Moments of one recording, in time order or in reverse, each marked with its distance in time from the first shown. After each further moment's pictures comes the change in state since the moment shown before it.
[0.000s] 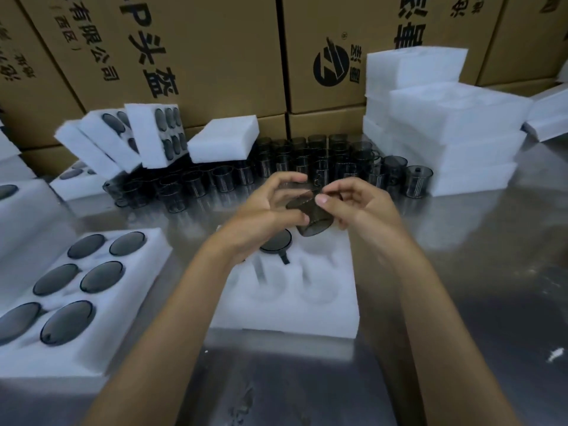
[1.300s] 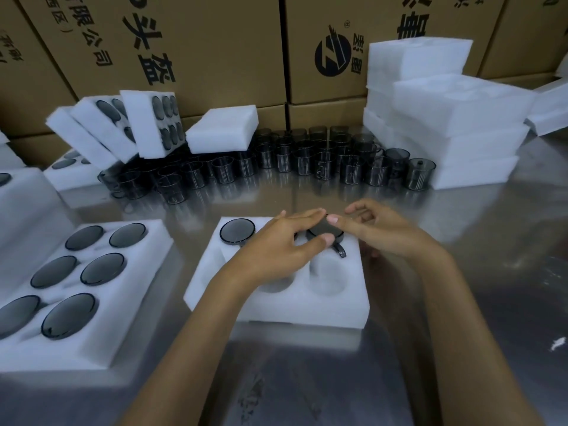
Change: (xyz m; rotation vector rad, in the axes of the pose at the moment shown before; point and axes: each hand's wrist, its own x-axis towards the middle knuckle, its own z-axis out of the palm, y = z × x) left_hand -0.022 -0.034 0.016 0.696 -0.062 0.103; right_hand 0.002 0.032 -0.026 -0.445 -0.151 0.279
